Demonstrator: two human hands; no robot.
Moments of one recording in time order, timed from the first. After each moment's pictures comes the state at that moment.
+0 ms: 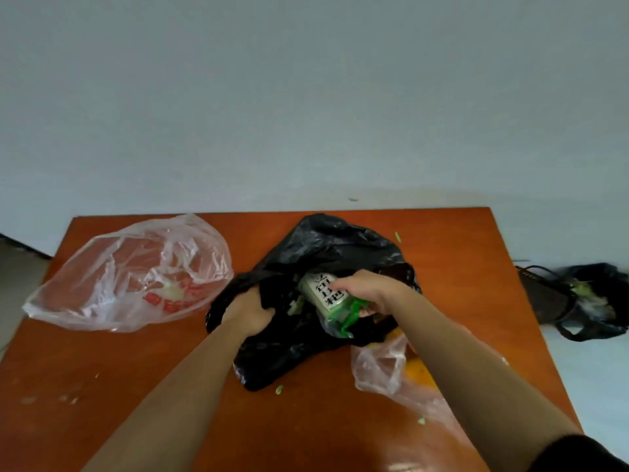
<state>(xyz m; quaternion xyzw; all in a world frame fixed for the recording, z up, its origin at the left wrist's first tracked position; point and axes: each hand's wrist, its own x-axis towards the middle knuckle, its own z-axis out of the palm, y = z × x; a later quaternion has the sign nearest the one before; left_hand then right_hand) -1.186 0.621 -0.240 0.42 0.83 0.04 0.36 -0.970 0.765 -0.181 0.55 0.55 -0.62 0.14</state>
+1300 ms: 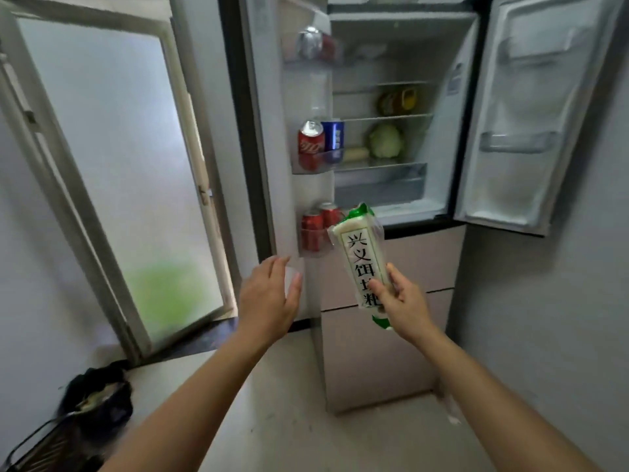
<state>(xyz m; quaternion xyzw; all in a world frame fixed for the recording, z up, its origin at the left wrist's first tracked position) -0.399 0.190 0.080 0.93 0.04 0.33 0.16 -0.332 -0.047 0.049 0.79 0.14 0.07 -0.60</state>
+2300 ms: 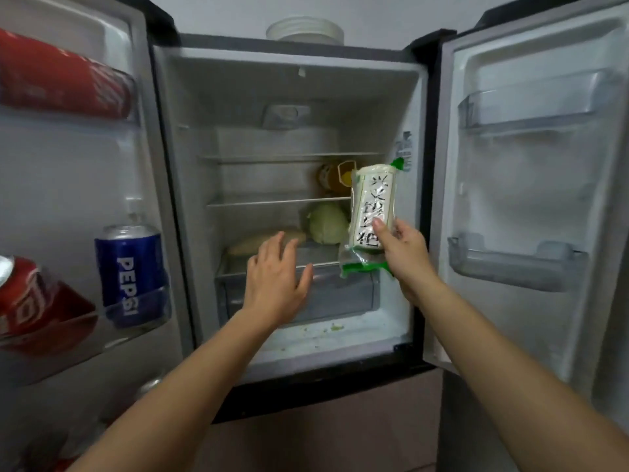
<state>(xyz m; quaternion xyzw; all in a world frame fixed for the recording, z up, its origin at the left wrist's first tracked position) 0.142 0.025 0.215 0.93 0.00 0.36 0.07 0.186 -0.187 0.249 0.66 0.17 0.16 -0.72</state>
